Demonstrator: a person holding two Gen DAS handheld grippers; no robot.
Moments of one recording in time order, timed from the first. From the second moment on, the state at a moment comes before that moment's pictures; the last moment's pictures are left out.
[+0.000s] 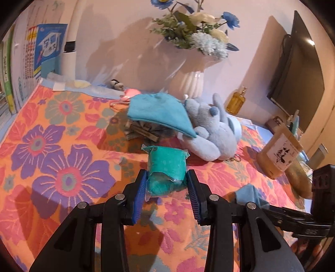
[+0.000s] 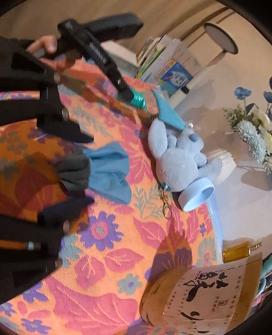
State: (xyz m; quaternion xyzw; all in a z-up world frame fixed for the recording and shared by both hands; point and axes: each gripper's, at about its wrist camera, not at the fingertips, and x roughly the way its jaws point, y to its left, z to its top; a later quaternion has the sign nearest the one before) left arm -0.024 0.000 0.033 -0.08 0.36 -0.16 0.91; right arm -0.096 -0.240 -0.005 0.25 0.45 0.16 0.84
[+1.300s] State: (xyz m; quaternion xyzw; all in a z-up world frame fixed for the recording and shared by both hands) left arm -0.147 -0.137 0.140 0.03 0.22 -0.35 0.91; right arm -0.217 -0.319 0.108 0.22 0.29 0.03 0.93
